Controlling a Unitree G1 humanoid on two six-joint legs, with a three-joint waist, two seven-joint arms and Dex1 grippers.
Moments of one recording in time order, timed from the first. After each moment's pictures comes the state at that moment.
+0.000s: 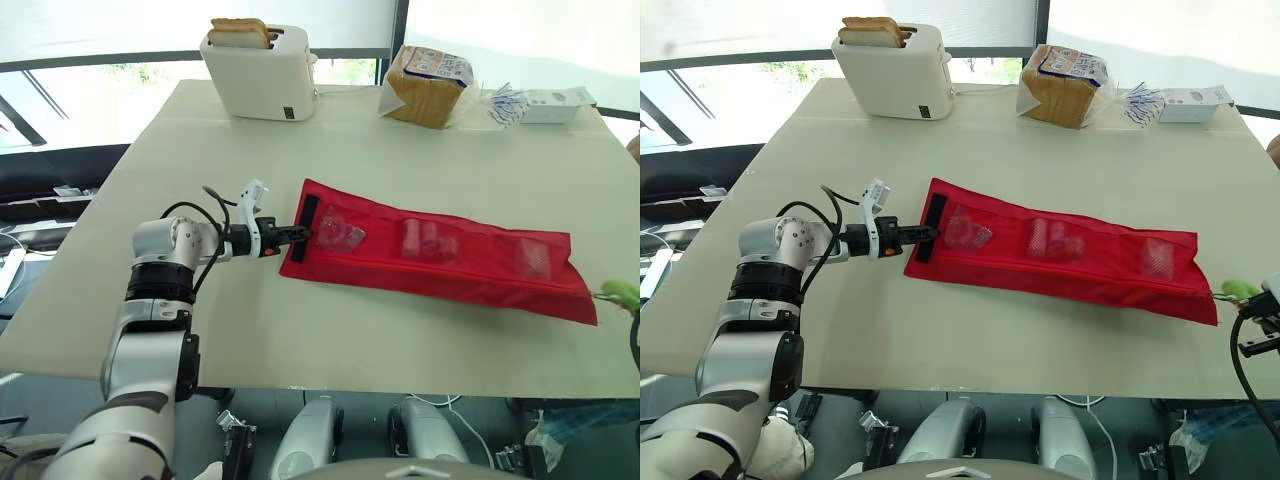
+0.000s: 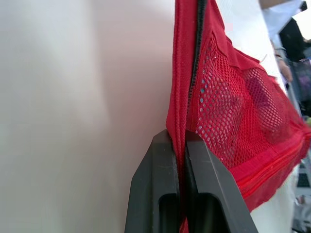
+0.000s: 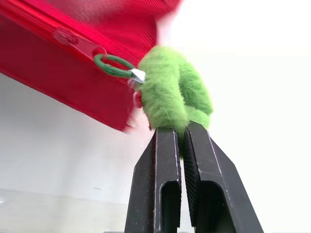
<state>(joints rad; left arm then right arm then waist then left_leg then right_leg) -0.82 0.56 0.09 0.57 -0.58 1.14 -0.80 0.59 -1.06 -0.83 -0.80 0.67 1.16 0.23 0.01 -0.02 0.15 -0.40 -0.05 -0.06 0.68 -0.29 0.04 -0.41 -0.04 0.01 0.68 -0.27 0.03</state>
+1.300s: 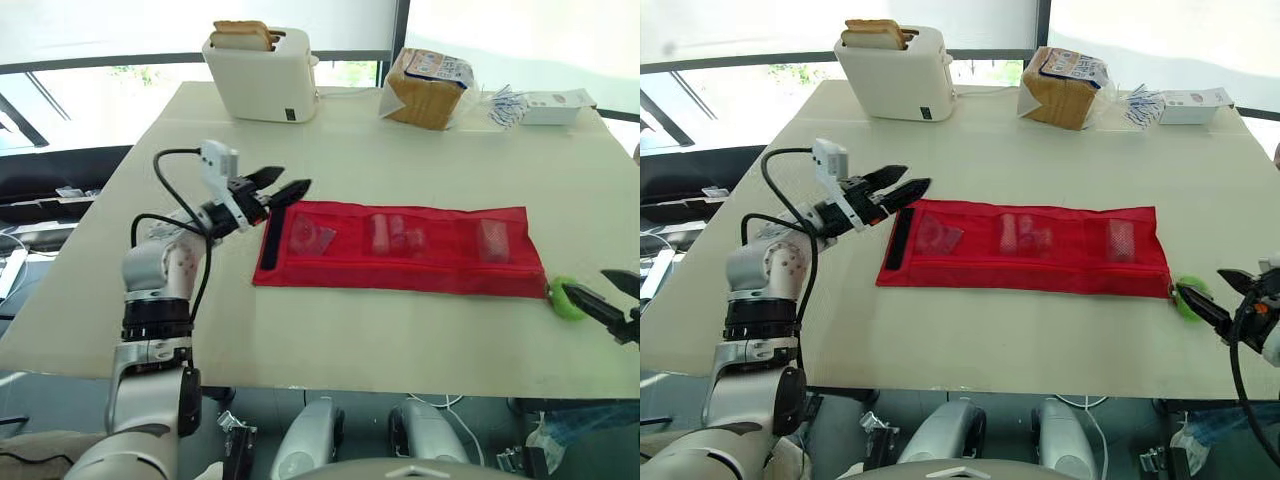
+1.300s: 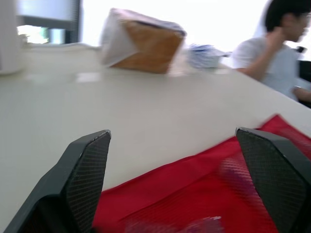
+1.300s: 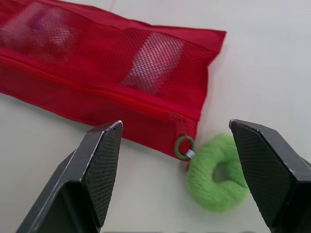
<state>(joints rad) -0.58 0.52 0.12 0.07 -0.56 0.53 -0.94 0.24 -0.71 -0.81 -0.71 0.81 1.04 0.55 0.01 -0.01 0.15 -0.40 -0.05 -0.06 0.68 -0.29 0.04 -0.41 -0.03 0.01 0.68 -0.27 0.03</state>
